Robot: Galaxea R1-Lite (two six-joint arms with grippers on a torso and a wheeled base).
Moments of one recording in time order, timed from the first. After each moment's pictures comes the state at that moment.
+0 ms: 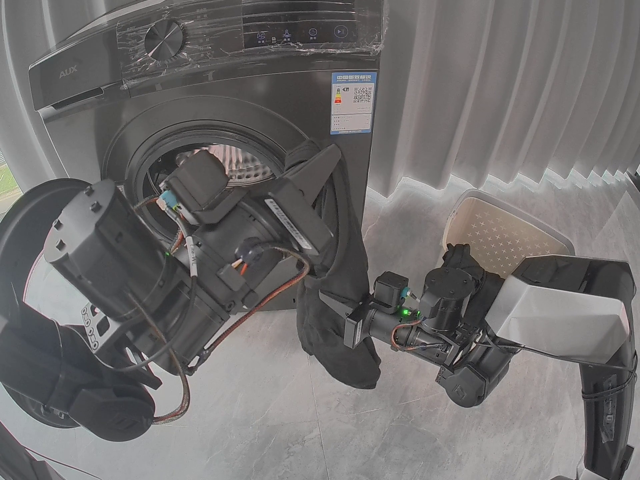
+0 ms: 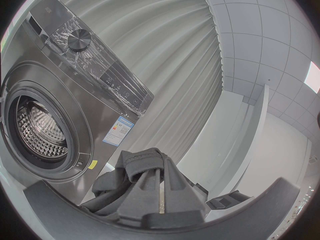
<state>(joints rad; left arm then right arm) -0.81 1.74 -0.72 -1.41 0.09 -0.41 0.63 2.36 -0.89 -1.47 0.28 0.06</state>
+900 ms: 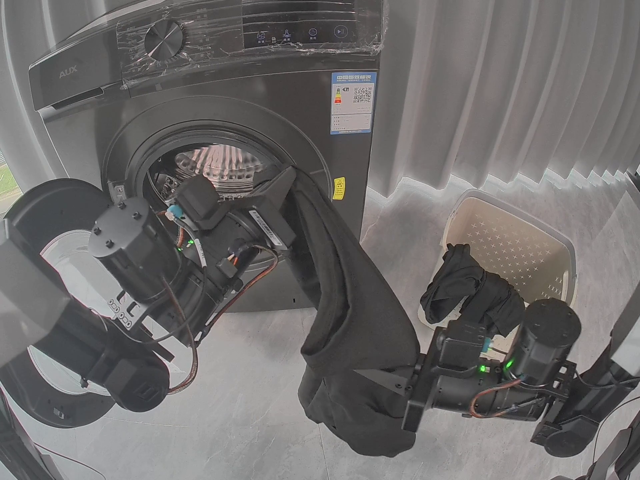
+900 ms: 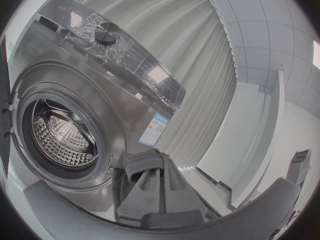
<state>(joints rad) -0.63 1.88 -0.72 -1.51 0.08 -0.37 0.81 1.88 -0.34 -1.46 0.28 0.06</state>
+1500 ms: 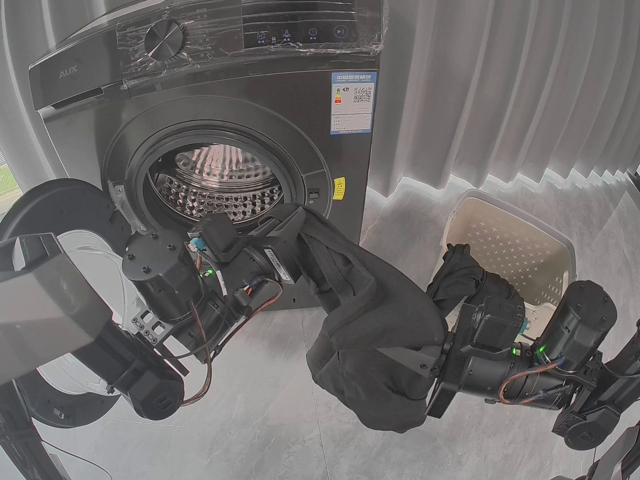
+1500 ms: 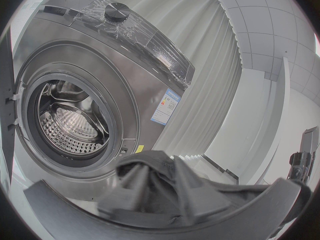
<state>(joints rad) -0.61 1.99 -0.67 -1.55 0.08 -0.33 0.79 1.76 -0.32 -1.47 0.30 0.06</state>
